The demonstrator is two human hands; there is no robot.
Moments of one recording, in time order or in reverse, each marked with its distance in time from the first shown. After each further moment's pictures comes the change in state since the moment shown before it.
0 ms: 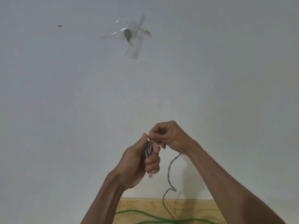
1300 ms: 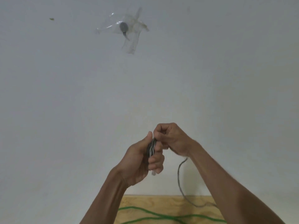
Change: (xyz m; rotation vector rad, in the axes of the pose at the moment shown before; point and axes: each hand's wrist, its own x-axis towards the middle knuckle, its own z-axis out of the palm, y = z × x) left_hand 0.010 -0.005 0.004 -0.056 -0.069 -0.072; right_hand -0.004 0.020 -0.008 0.187 -0.059 0.075
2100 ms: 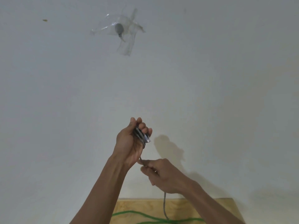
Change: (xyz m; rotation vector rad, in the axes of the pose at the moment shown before) left_hand 0.046 0.025 -0.020 -0.394 0.317 0.319; right_hand -0.042 0.047 0.045 -0.656 0.006 0.152
